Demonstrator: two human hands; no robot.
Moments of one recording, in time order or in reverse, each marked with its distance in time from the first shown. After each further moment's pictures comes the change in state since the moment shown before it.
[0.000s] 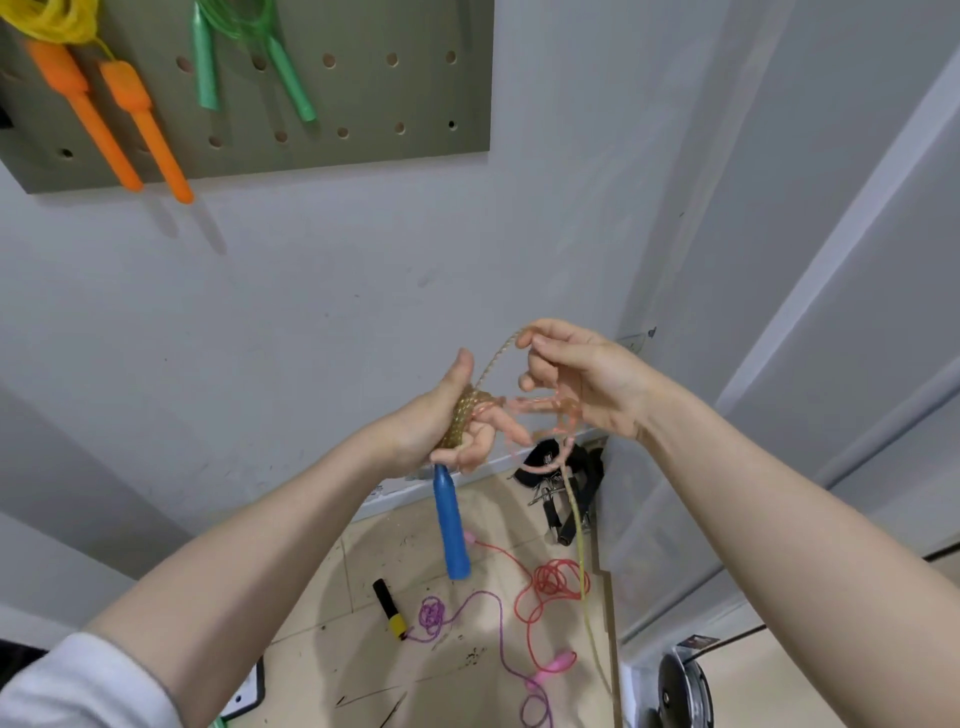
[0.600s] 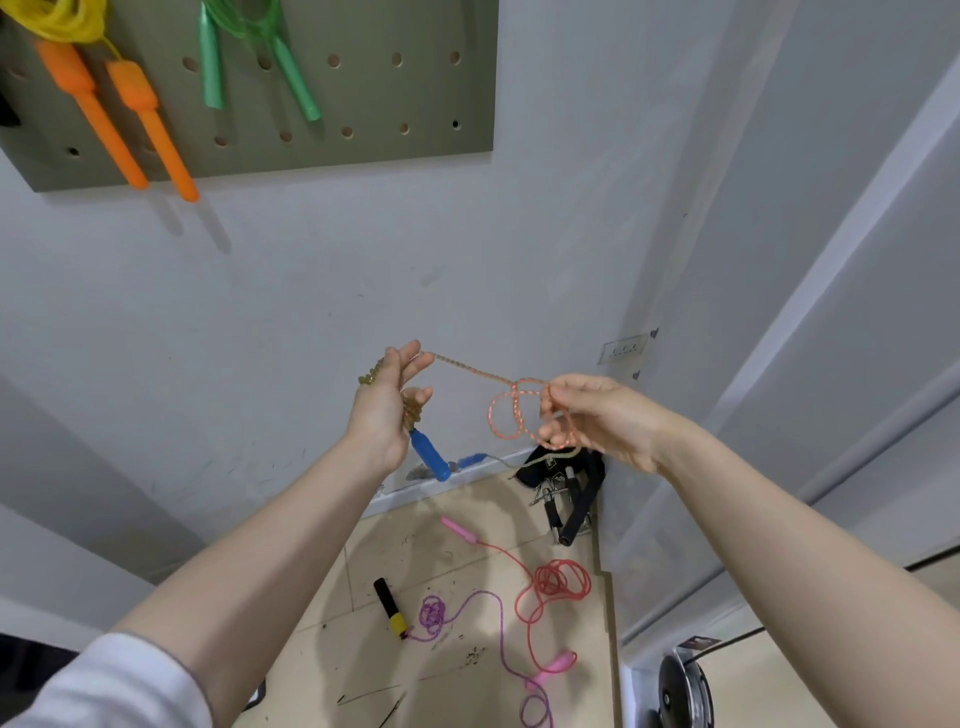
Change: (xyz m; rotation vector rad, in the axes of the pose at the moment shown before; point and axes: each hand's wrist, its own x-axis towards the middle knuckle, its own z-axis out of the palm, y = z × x) left_hand 0.016 -0.030 -0.025 -0.709 0.892 0.079; right_hand -0.008 0.038 -0.028 -0.108 0.175 0.134
